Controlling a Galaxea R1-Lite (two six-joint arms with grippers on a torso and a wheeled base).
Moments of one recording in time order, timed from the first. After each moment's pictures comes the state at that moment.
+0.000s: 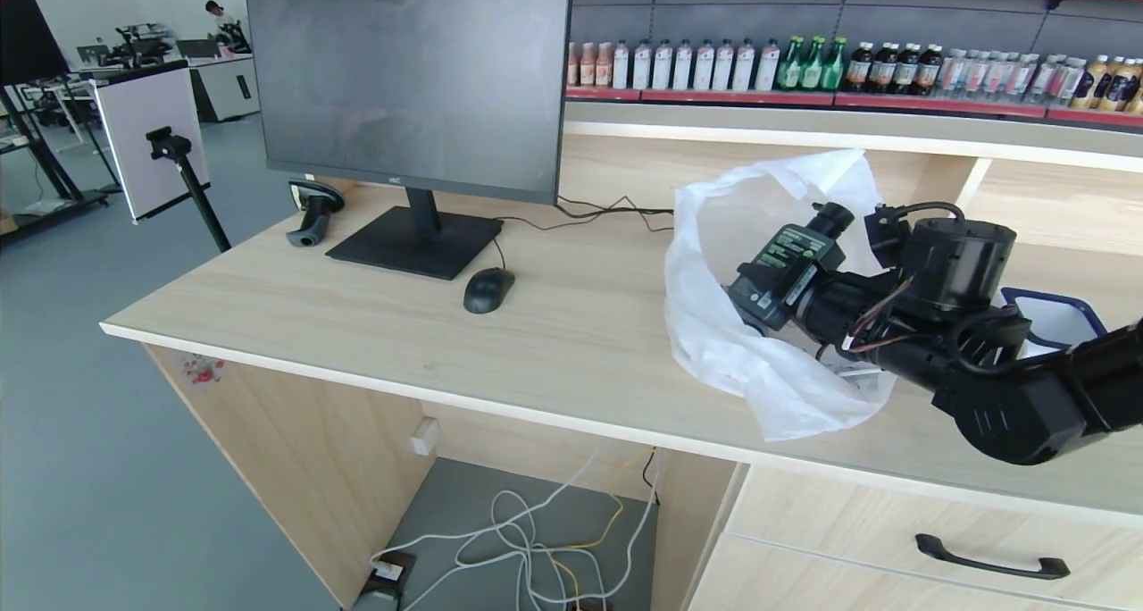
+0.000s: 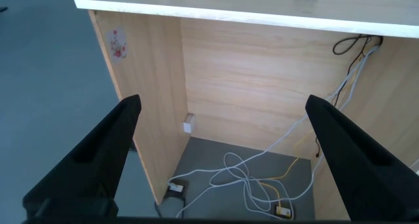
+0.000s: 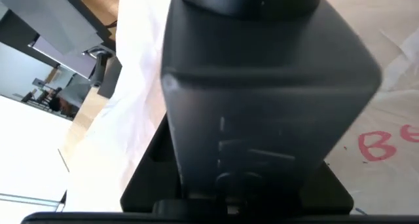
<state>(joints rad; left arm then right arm) 0.00 0.00 0.00 -0.02 0.00 0.08 0.27 1.90 -0.90 -0.92 0.16 0.68</state>
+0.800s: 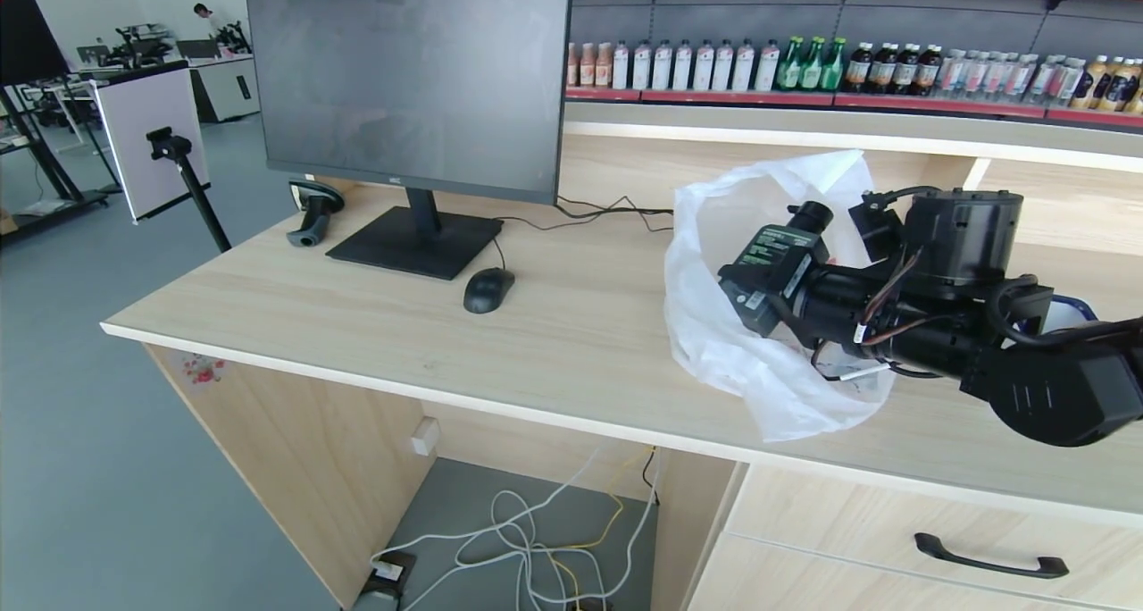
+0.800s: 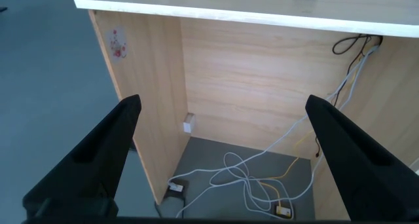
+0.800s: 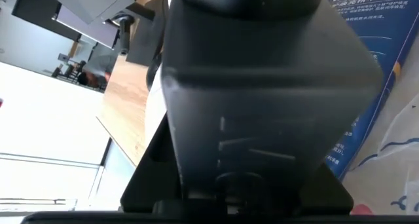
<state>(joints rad) 0.00 0.00 0.00 -0.02 0.00 0.08 0.32 1.81 -0.96 -0.65 0.24 0.77</state>
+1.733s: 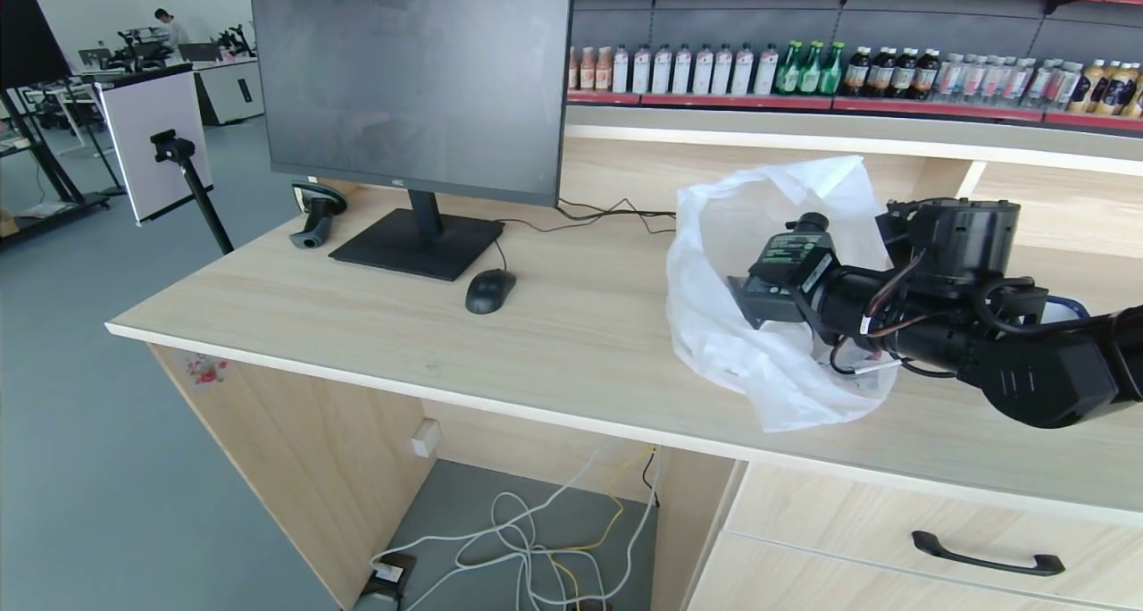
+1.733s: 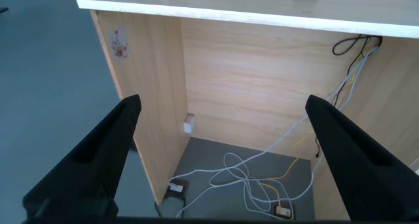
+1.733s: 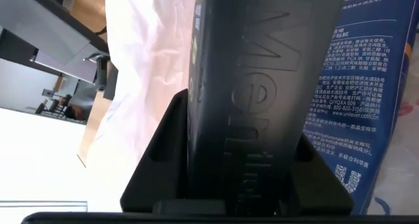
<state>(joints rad) 0.00 0.00 0.00 -0.02 0.00 0.08 0.21 1.91 -0.99 -0.64 0.19 0.79</state>
